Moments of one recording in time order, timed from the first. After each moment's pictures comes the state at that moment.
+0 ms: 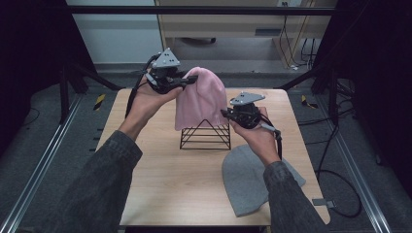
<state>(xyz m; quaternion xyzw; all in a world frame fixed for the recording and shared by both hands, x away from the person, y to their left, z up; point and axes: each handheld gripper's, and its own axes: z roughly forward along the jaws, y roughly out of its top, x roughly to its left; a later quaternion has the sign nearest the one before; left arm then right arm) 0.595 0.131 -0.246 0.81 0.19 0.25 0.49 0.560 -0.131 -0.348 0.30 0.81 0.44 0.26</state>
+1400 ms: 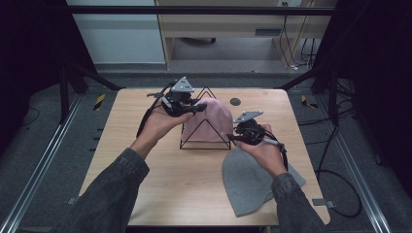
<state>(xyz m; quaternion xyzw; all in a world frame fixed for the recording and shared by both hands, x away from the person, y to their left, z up) 0.583 0.105 -0.312 0.85 0.22 0.17 0.45 0.550 -0.151 -0.406 0.34 0.85 0.35 0.20</state>
